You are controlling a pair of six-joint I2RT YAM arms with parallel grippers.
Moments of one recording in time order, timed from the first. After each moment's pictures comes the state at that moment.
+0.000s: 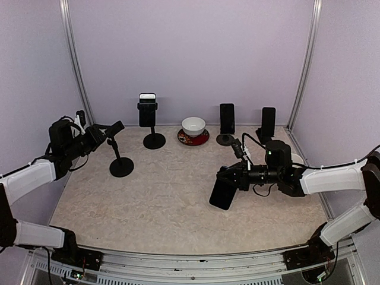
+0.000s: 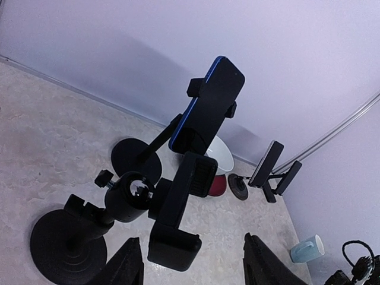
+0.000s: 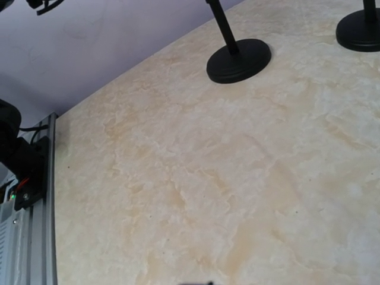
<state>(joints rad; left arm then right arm) -0.07 1.16 0.67 0.28 0.36 -0.65 0.65 1.39 0.60 0.49 -0.64 0.23</state>
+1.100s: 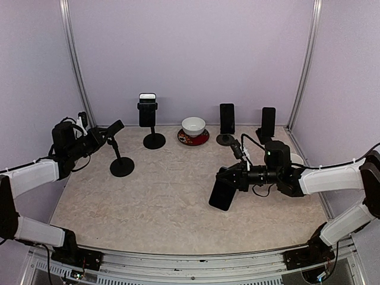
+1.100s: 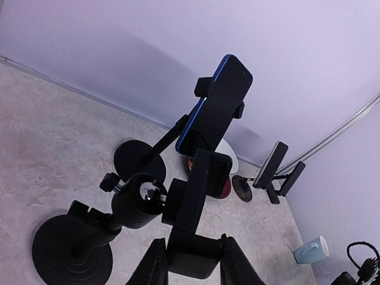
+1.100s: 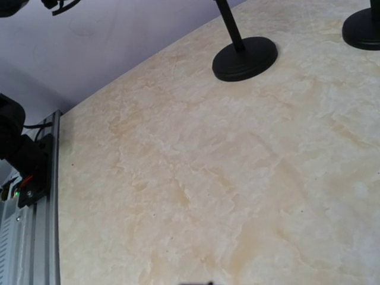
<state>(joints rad) -0.07 1.22 0.65 0.37 0.37 -0.66 0.65 1.40 0.60 0.50 -0.65 0.23</state>
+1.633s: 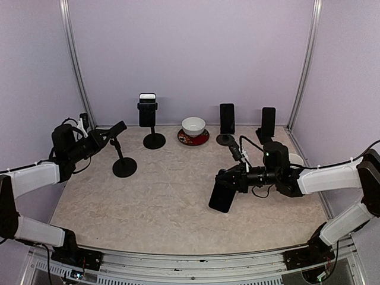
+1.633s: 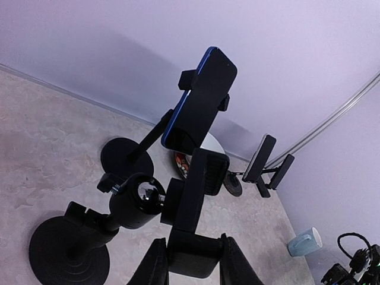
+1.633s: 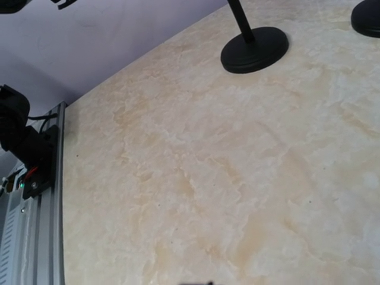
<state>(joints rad) -0.06 1.22 0.62 0.45 0.43 -0.66 0.65 1.42 0.60 0.50 -0.68 0.23</state>
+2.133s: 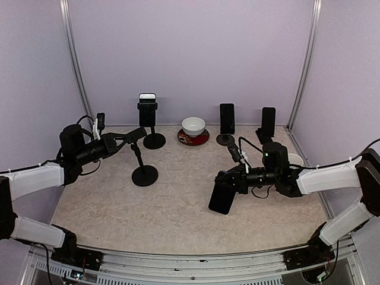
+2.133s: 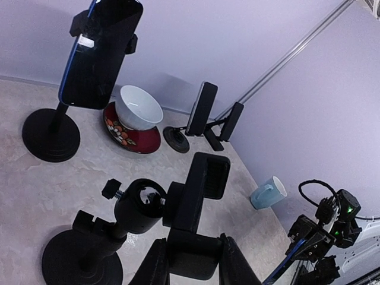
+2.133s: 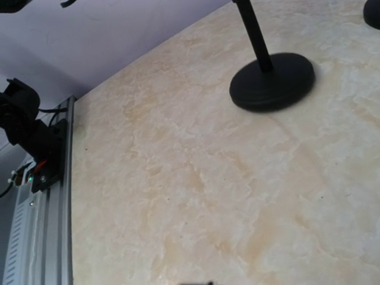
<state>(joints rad) -0.21 1.22 0.61 0.47 0.56 -0.64 0.65 1.44 0.60 0.50 -0.71 0.23</state>
